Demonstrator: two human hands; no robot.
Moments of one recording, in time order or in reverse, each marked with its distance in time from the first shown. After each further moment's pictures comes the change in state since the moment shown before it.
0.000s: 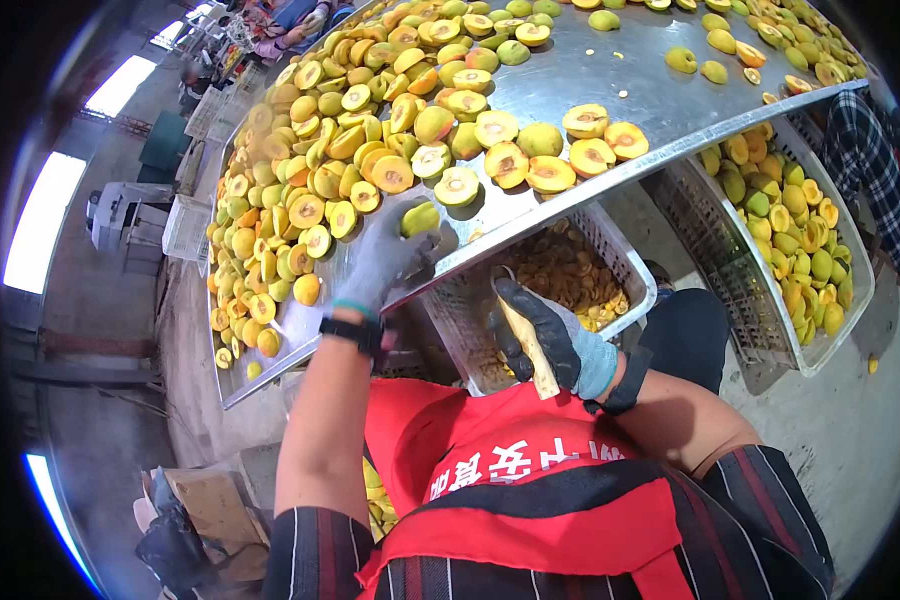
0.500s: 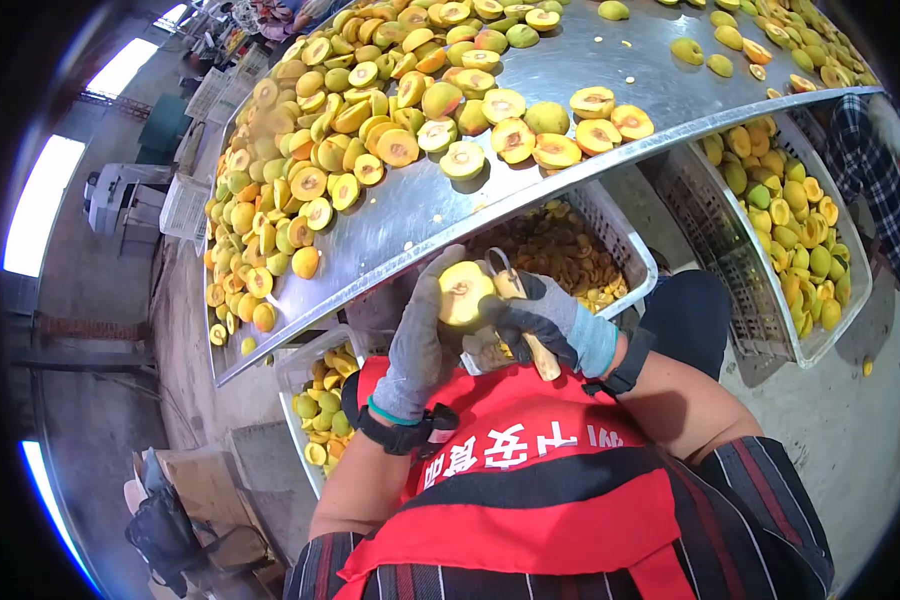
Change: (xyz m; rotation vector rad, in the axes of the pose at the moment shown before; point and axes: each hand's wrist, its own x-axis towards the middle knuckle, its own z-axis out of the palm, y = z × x) left_hand -0.135 0.050 0.054 -1.207 0.006 0.058; right_hand -0.016 -0.007 0.023 -0.545 0.012 -0.162
